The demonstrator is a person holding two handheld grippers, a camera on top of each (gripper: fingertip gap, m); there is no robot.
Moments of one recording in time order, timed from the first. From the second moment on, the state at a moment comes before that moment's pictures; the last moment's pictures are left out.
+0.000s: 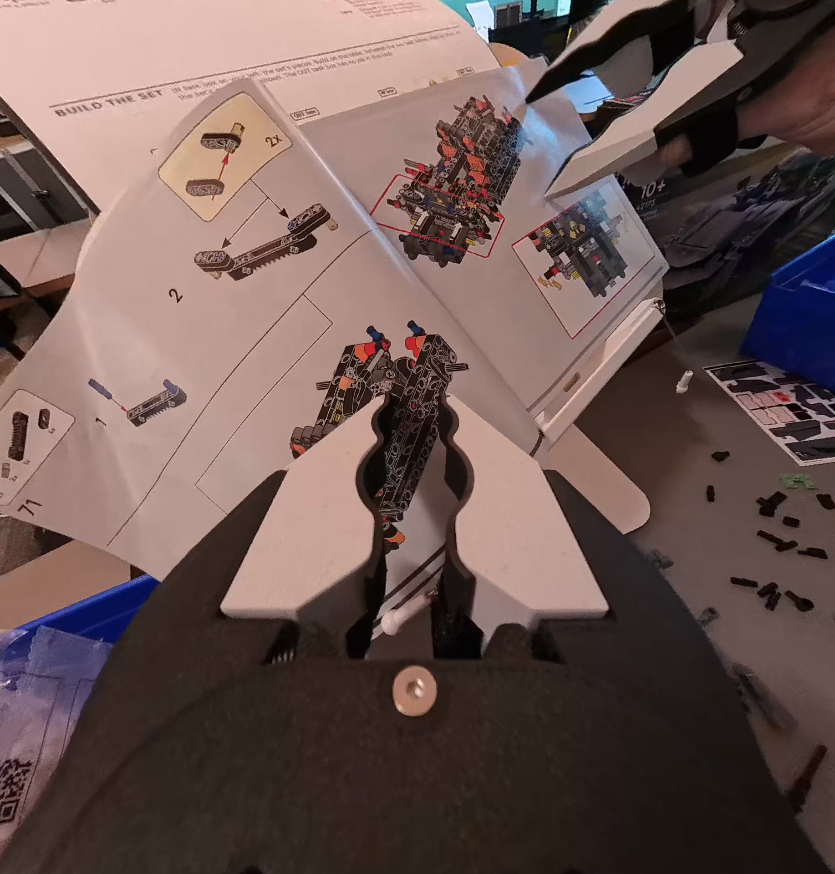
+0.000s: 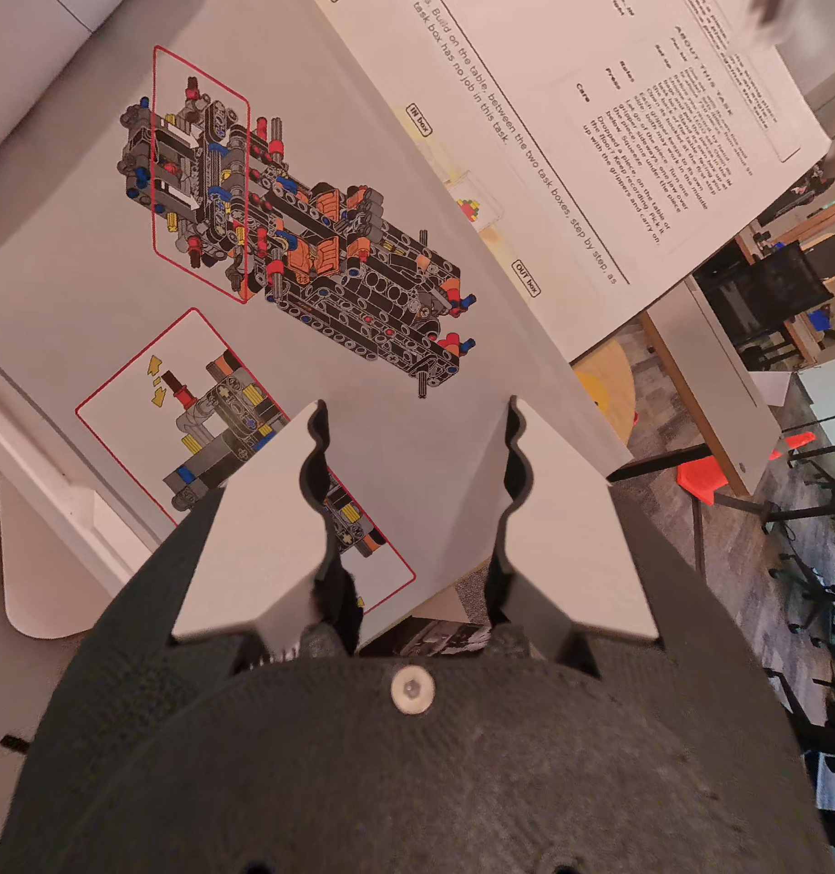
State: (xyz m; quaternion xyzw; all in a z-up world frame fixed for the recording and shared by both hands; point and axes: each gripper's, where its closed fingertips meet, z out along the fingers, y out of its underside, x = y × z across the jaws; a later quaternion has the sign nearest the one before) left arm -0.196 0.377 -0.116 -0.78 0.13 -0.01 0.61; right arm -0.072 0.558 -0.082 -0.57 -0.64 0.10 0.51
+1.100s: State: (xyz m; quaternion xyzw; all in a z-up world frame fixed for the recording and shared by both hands) left arm -0.198 0.377 -0.118 -0.79 0.13 -0.01 0.61; right arm -0.072 0.581 -0.064 -0.54 -0.67 0.09 0.49
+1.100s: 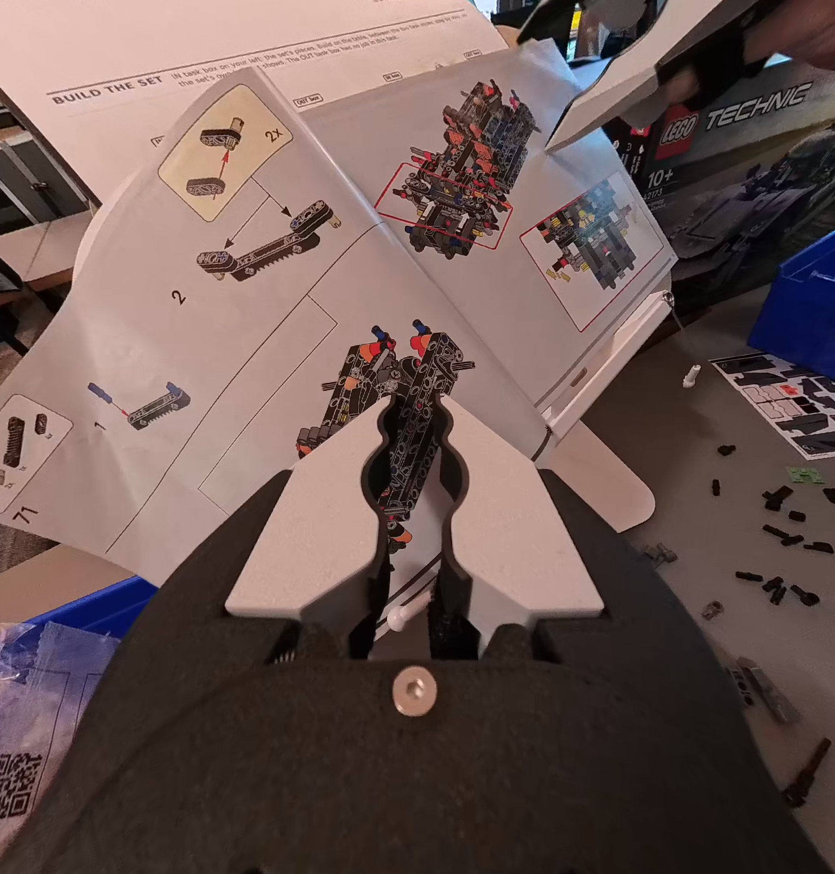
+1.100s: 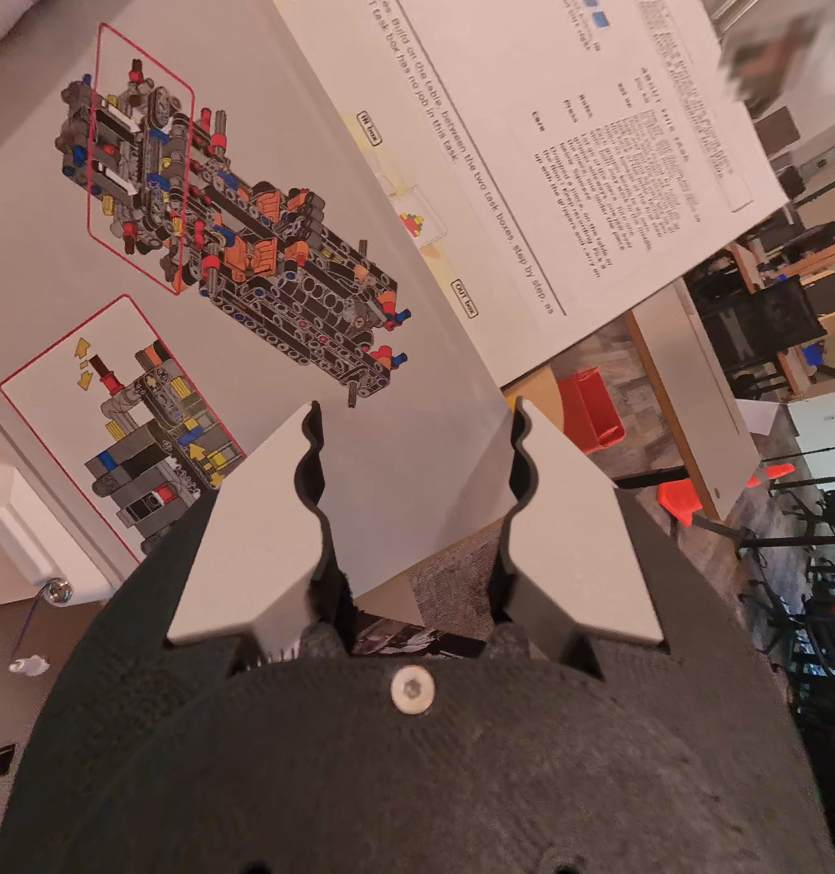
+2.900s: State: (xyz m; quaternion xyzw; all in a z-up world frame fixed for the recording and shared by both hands) left arm -0.103 0.410 -0.052 -0.74 0.10 -0.27 0.61; right arm -0.061 0.419 -0.054 -0.36 -0.64 -0.01 0.68
